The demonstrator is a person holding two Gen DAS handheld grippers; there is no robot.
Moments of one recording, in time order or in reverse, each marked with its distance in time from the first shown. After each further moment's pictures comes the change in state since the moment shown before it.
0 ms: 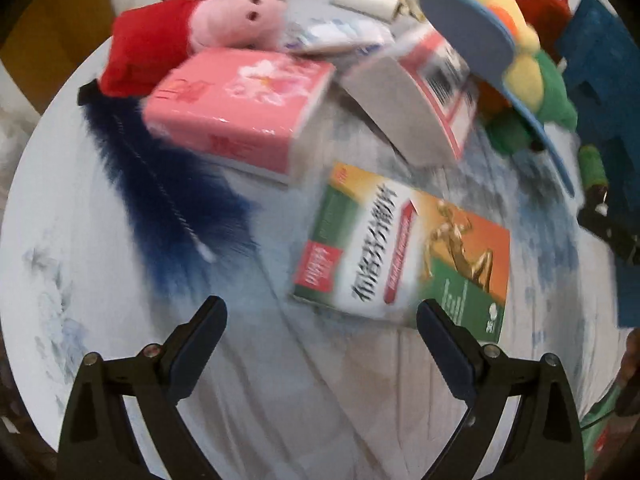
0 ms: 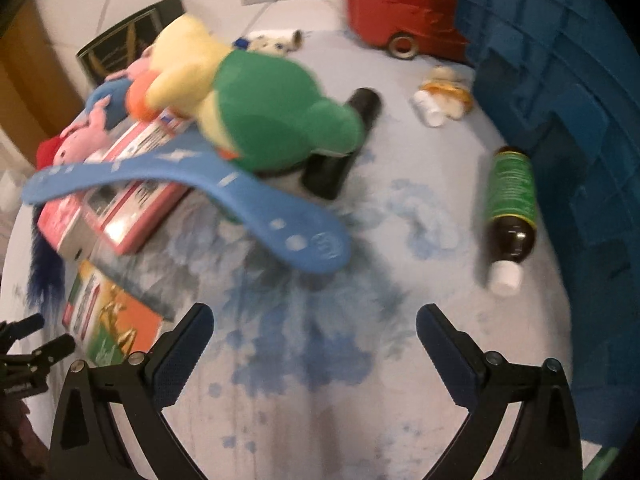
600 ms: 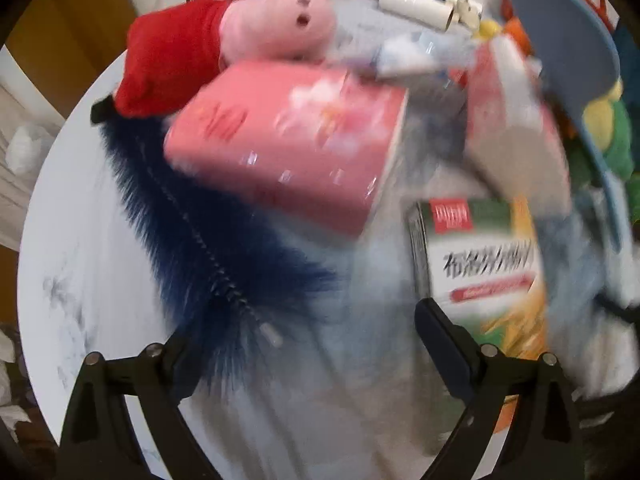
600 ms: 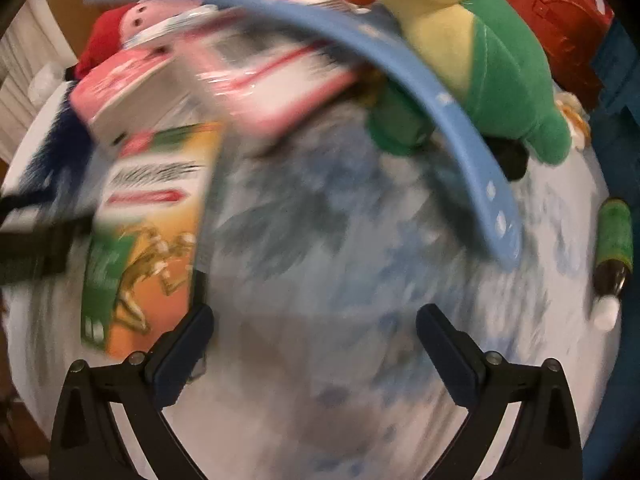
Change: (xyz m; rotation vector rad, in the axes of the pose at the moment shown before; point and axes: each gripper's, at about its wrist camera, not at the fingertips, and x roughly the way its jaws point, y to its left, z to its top) left arm 0.010 0.023 0.047 -0.052 -0.041 0.101; right arm 0.051 0.098 -0.031 -0.277 0.131 0.061
